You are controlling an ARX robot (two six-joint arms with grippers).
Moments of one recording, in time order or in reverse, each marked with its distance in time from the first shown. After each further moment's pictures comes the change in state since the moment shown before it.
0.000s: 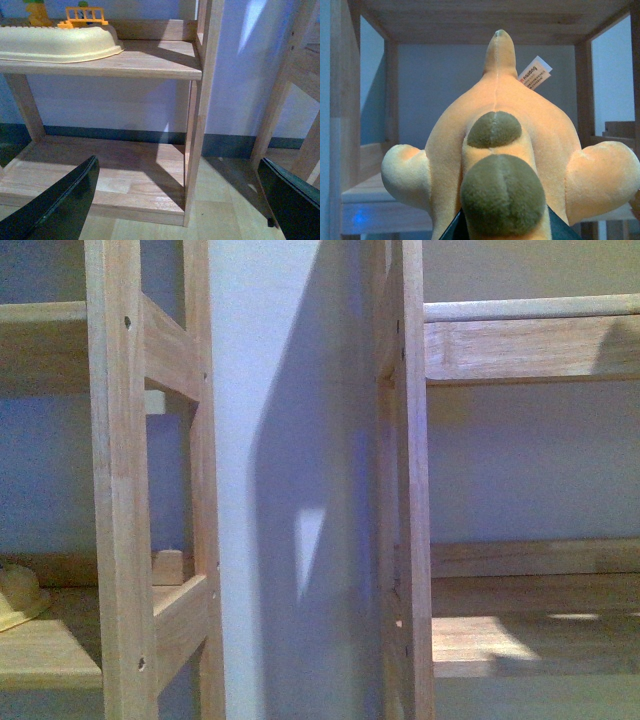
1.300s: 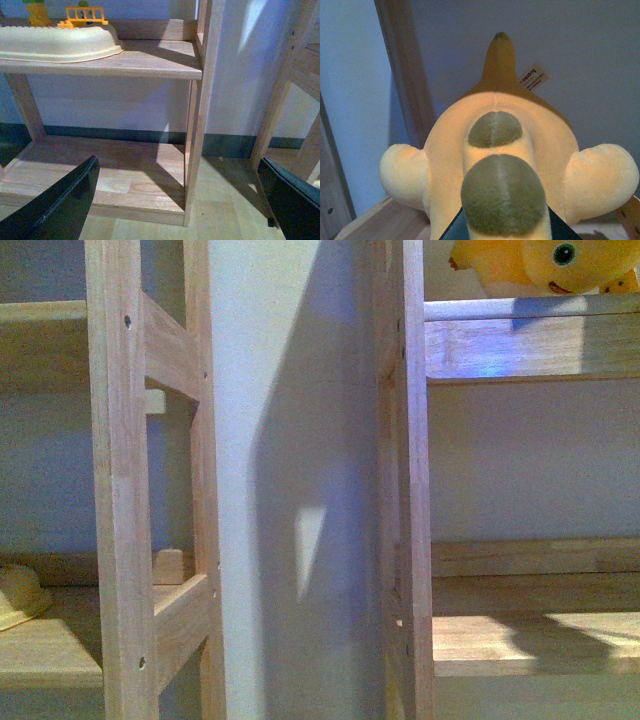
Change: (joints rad) left arm 0.000 0.000 0.000 0.000 0.000 0.000; right arm 0.293 1.021 1.201 -0.300 0.037 0.108
